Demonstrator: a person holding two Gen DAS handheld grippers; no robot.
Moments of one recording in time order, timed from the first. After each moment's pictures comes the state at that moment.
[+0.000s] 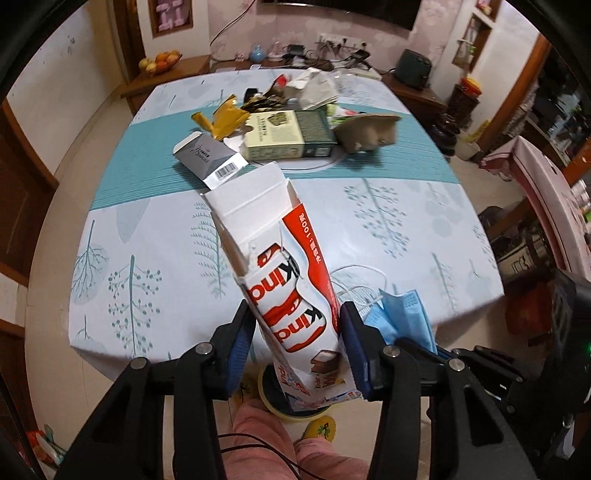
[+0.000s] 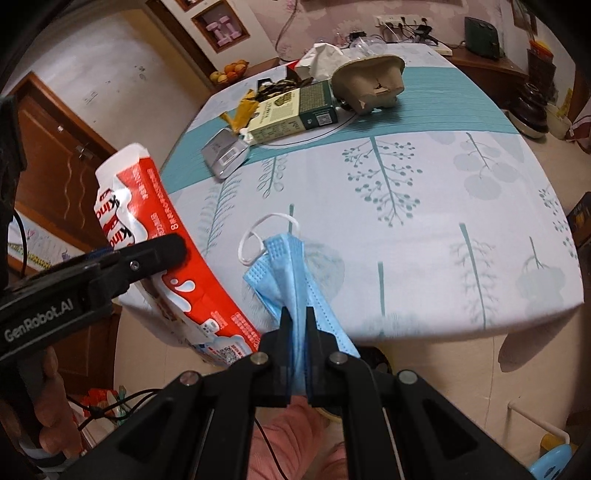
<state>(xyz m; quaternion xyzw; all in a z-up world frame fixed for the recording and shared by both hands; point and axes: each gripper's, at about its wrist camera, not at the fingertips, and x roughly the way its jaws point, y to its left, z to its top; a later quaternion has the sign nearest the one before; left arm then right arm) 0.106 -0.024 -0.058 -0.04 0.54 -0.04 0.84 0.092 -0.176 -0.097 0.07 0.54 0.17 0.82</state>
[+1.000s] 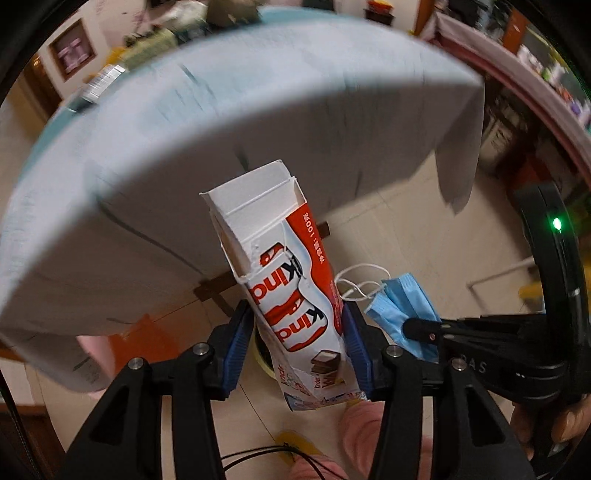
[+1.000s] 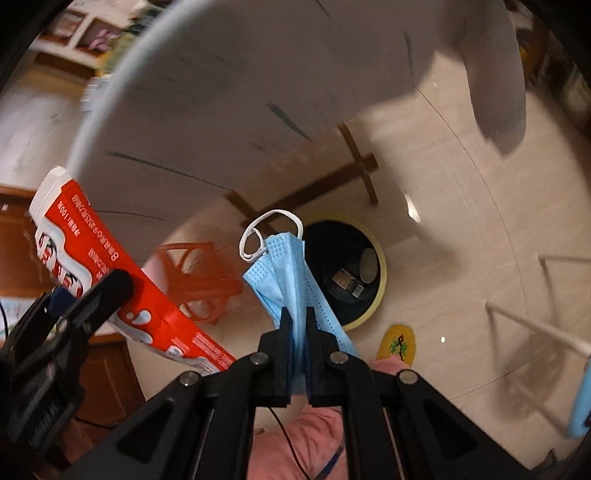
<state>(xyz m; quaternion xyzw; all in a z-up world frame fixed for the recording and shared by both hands) -0.006 -0.088 -0.246 0.12 0.54 -0.17 0.82 -0.024 -0.248 -0.283 0.22 0.63 0.03 0.74</state>
